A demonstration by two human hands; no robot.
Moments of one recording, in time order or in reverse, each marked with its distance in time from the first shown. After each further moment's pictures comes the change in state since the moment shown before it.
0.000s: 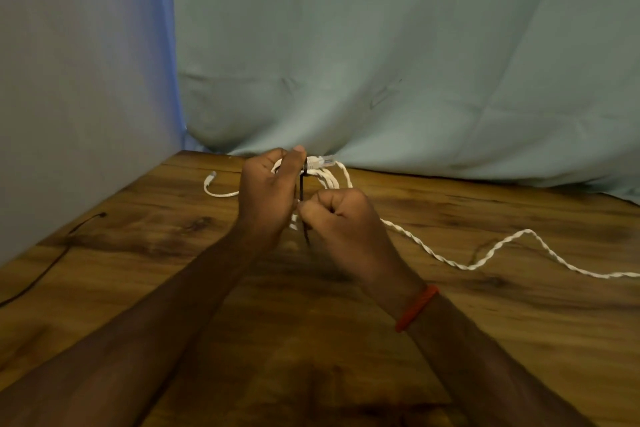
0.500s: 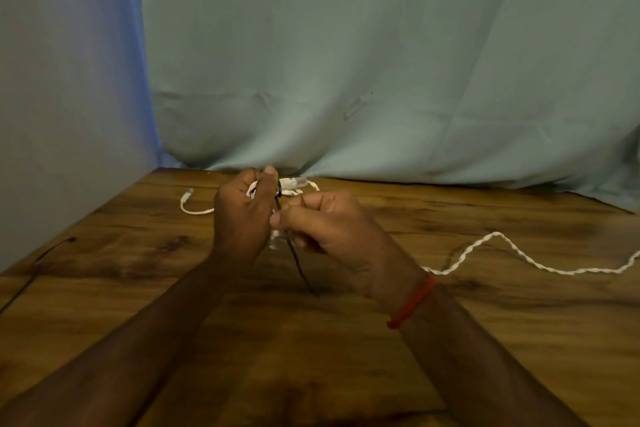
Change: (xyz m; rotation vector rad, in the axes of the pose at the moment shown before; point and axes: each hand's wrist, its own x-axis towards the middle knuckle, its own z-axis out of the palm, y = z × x) left_hand 0.001 -0.021 -0.001 0.128 0.016 0.112; right_hand 0.002 -0.017 -0.026 0.330 -0.182 0.143
